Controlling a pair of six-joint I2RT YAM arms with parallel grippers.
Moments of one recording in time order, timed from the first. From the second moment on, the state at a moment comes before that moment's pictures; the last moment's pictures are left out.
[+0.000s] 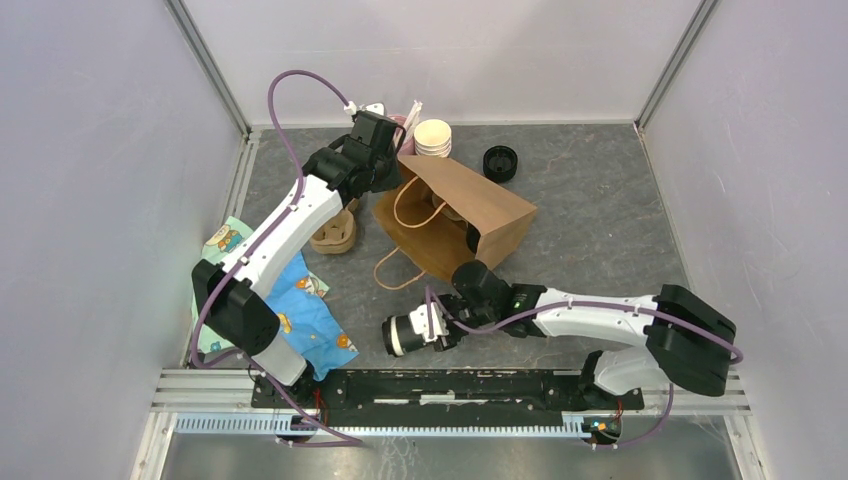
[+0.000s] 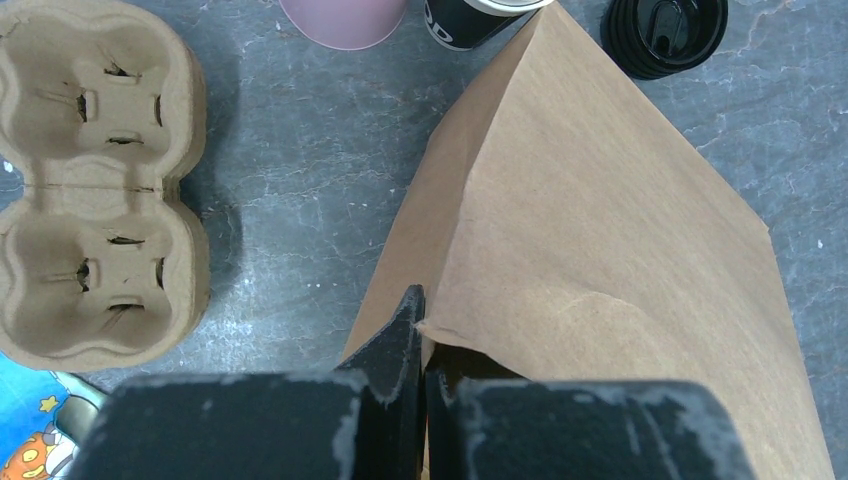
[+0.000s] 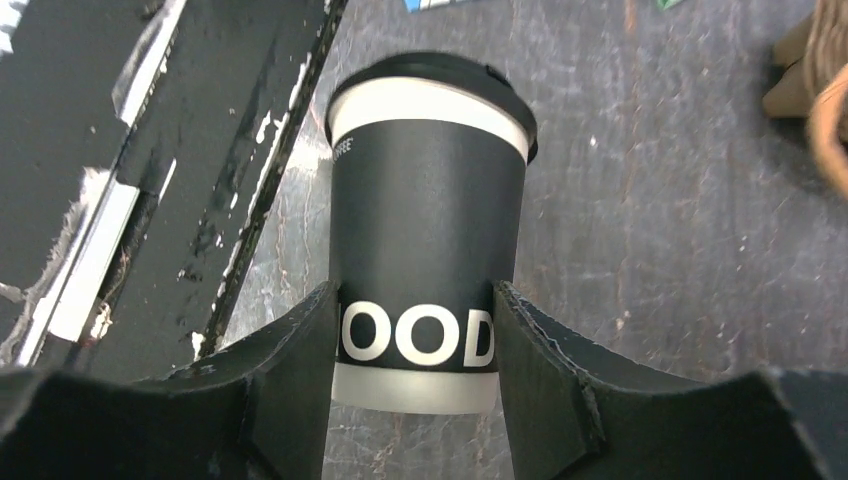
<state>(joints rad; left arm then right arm) -0.55 1.61 1.63 -0.77 -0.26 -0.56 1.09 1.35 0.68 0.02 -0.49 -0.71</state>
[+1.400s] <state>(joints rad) -0.50 1.56 1.61 -0.84 -0.23 -0.56 1.19 1.58 1.21 -0.37 -0.12 -0.31</state>
